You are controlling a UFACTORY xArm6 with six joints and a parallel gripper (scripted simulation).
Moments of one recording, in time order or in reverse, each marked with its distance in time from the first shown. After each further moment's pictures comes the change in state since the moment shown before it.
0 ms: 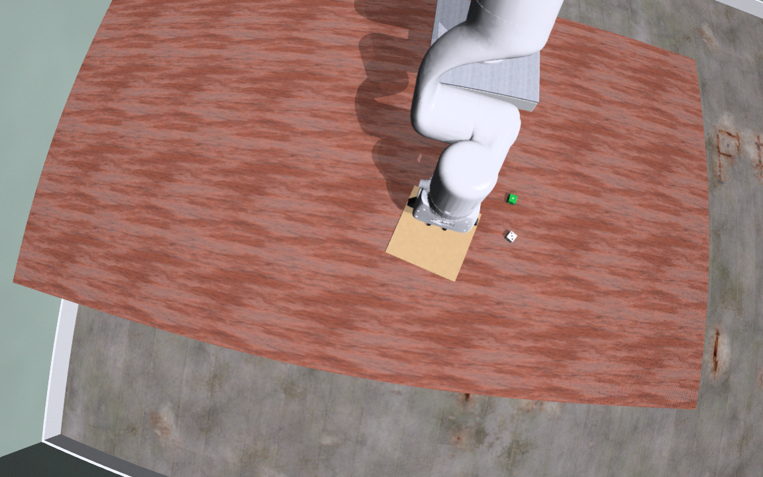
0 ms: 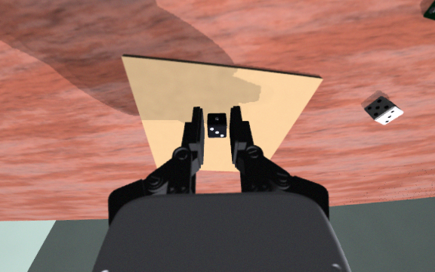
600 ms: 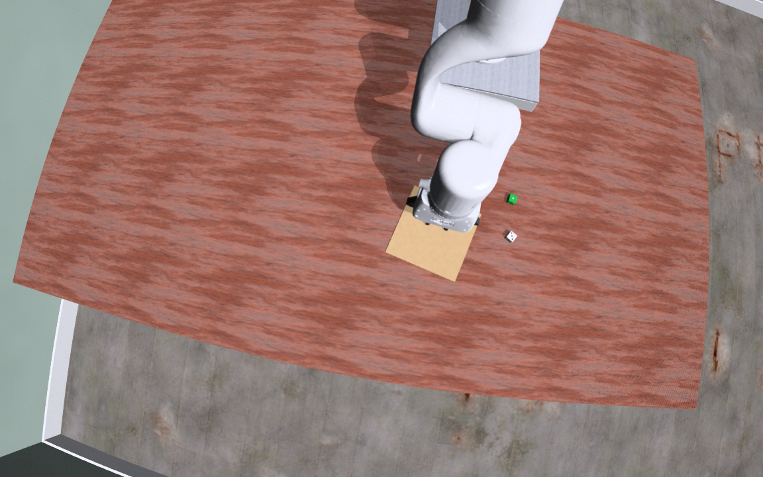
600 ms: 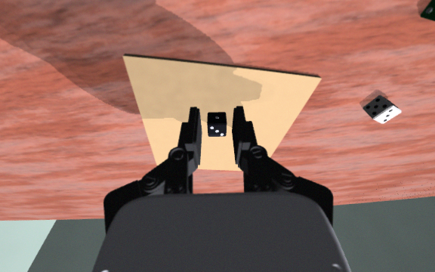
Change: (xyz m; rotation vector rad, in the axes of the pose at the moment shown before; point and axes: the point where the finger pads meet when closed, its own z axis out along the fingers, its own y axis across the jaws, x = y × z) arm 0.000 0.000 -0.002 0.000 0.001 0.000
